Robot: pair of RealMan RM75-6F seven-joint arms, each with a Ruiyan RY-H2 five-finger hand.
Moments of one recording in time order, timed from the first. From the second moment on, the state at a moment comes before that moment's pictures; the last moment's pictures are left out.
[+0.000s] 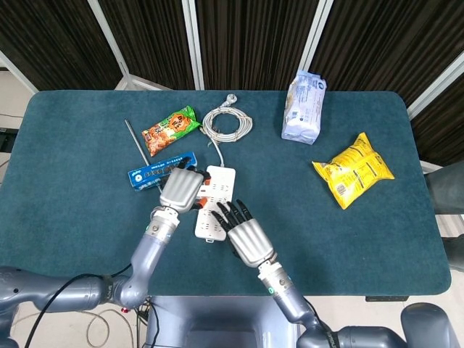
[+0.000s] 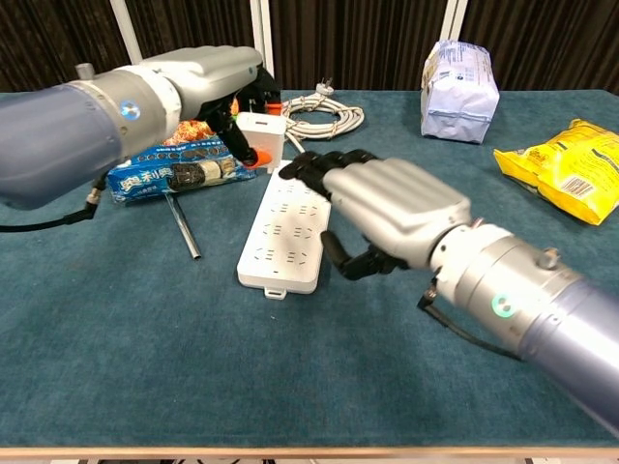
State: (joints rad) left arm -0.96 -1.66 -0.26 -1.62 0.78 1.17 0.73; right arm 0.61 -1.83 0.15 -1.60 -1.31 1.15 -0.66
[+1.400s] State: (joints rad) left arm -0.55 -1.34 -0.03 -1.83 1.12 1.43 0.41; right arm 0.39 -1.41 0.08 -1.77 -1.37 1.39 -0.48
